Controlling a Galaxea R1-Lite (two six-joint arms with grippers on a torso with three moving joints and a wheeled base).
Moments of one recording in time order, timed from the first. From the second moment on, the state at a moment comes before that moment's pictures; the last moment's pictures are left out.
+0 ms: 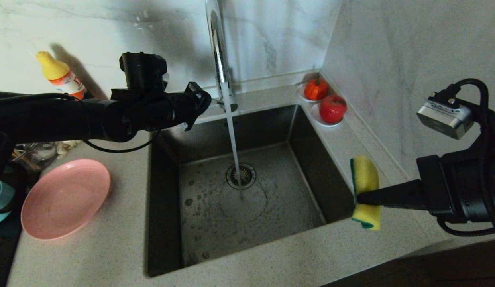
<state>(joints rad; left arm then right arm) -0.28 2.05 -1.68 -0.23 -0.24 -0.89 0.64 1.32 -1.23 0.47 0.21 0.62</state>
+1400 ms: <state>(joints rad) -0.25 2.15 -1.83 -0.23 -0.20 -0.89 0.64 1.32 -1.21 0.45 0.22 0.62</state>
